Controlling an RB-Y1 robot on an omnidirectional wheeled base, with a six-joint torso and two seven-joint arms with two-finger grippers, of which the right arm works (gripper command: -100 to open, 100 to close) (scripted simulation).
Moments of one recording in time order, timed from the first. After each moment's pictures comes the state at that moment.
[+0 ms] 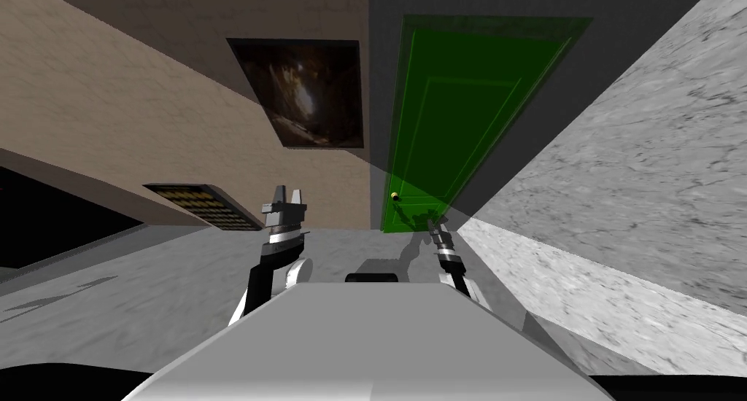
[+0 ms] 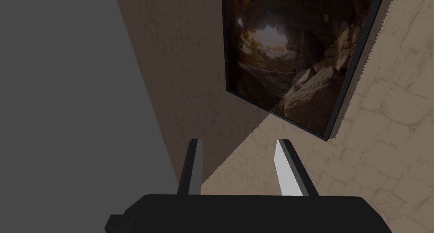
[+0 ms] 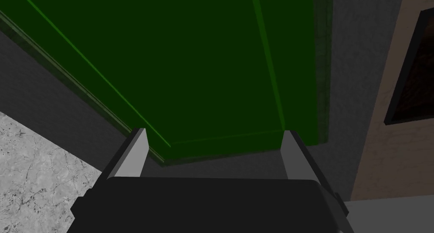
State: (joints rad) arm 0.32 -0.09 -0.34 -1.52 0.33 -0.67 0.67
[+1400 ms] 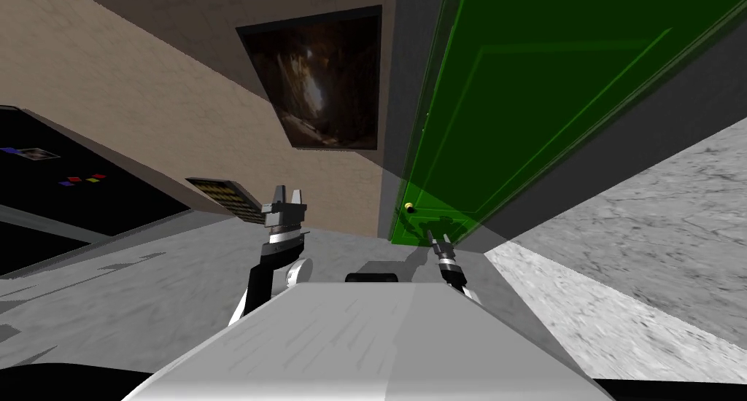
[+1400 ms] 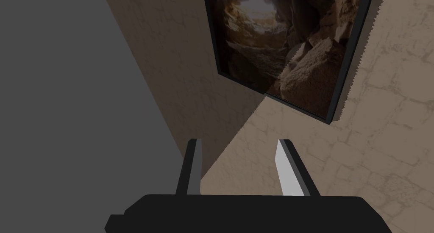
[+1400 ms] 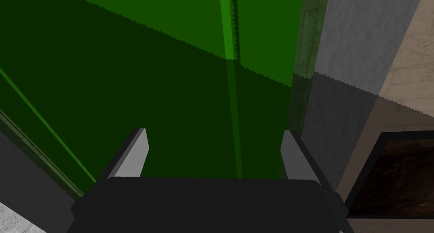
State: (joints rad) arm 0.27 -0.05 -0.48 -1.27 0.45 -0.76 0.88
